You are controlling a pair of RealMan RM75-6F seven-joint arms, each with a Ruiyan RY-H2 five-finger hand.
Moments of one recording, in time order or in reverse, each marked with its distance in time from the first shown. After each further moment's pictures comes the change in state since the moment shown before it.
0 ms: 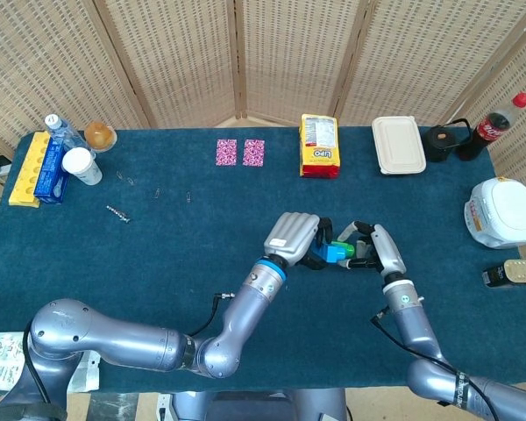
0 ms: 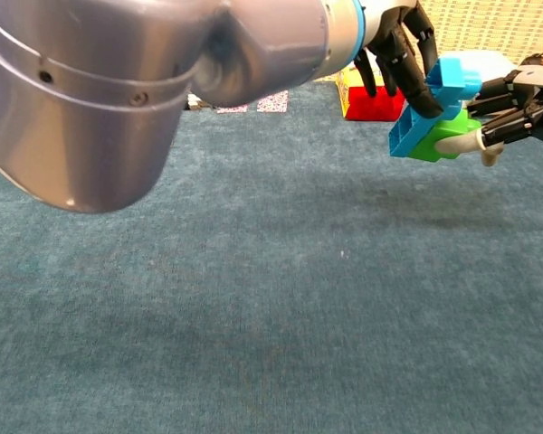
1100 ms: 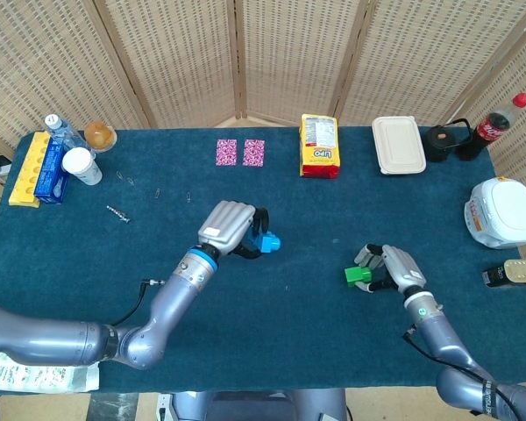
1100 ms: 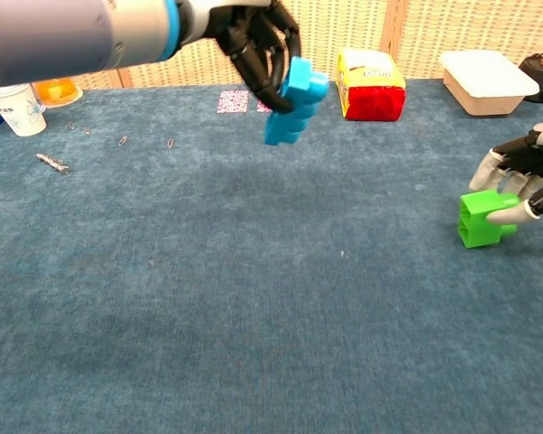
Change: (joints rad) left arm 0.235 0.325 0.198 -0.226 0.184 -0.050 -0.068; right arm -0.008 0.109 -0.150 0.074 -0.131 -0.141 -0.115
